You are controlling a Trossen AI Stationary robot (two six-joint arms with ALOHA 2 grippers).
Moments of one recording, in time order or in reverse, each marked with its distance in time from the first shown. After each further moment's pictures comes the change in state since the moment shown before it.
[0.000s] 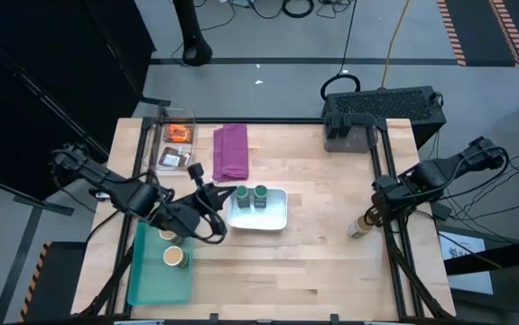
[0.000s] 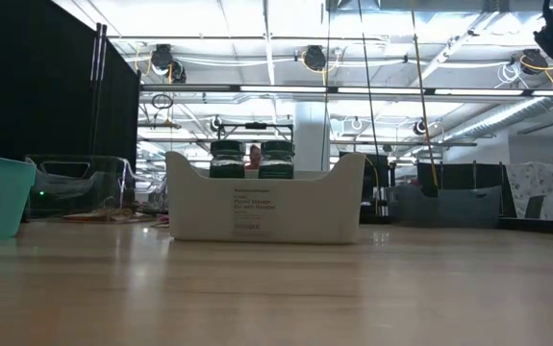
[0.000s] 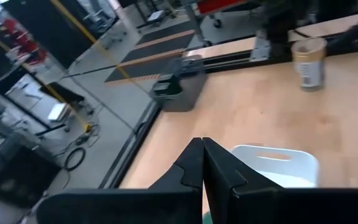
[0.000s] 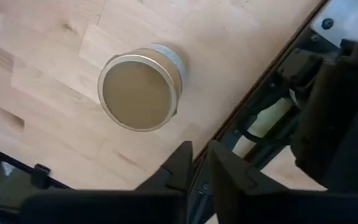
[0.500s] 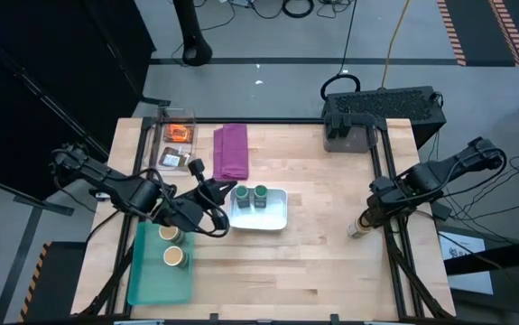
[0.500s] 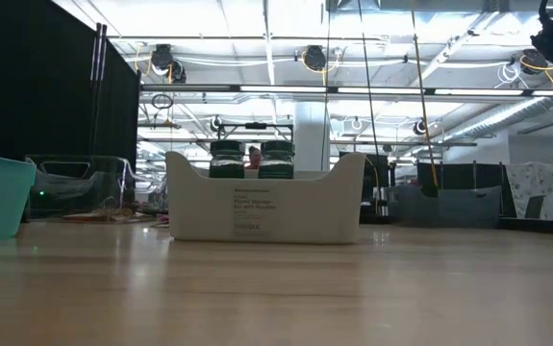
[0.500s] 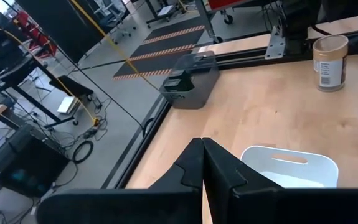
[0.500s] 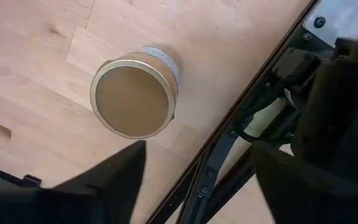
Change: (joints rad) left arm 0.043 0.000 0.000 0.000 -0.005 0.000; right arm 0.000 0.041 -0.002 0.004 0.006 0.024
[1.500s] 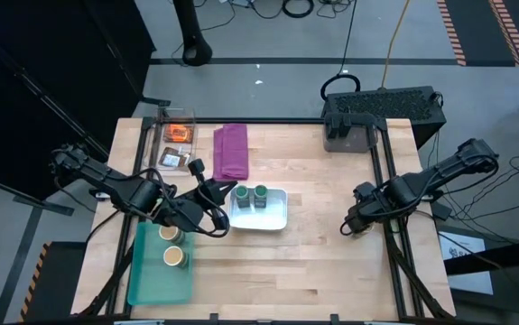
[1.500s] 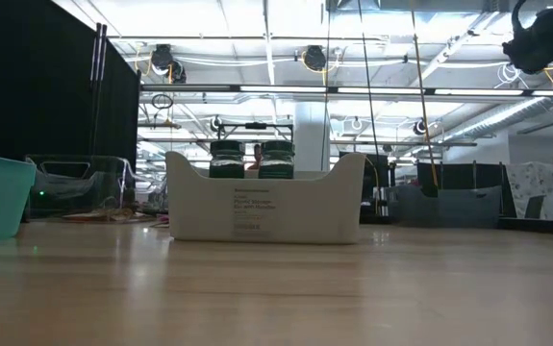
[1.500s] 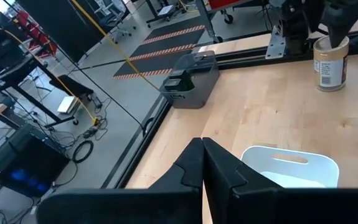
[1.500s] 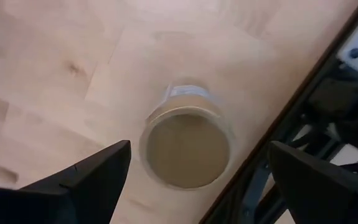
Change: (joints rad) left arm 0.000 0.001 0.000 0.000 0.001 -0.001; right arm 0.000 0.202 0.000 0.147 0.107 0.030
